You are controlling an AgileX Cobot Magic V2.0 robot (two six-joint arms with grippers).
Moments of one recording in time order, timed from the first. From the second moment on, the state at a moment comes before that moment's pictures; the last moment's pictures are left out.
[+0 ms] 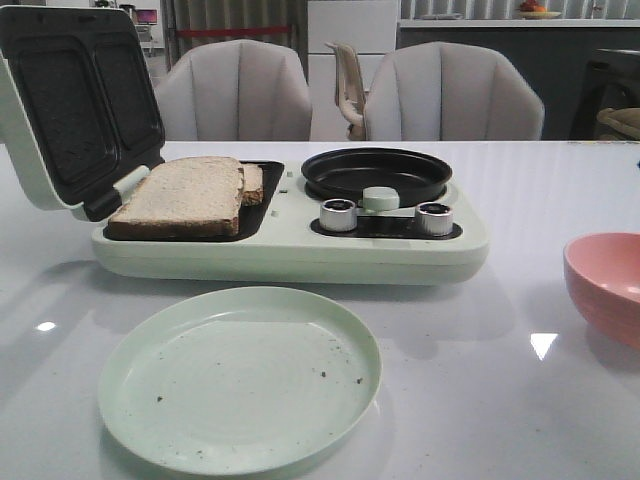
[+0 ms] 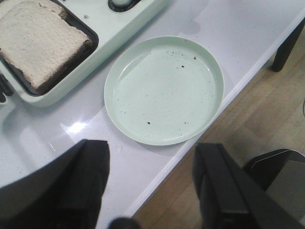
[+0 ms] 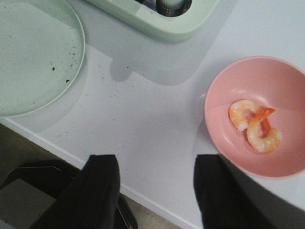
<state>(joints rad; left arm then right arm) -1.02 0.79 -0.78 0.30 0.89 -0.20 0.40 0.92 -0.72 -0.04 0.74 0.00</state>
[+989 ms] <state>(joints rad) -0.63 1.13 -1.26 0.45 1.11 -0.19 0.40 0.75 -0.65 -0.04 0.72 0.01</state>
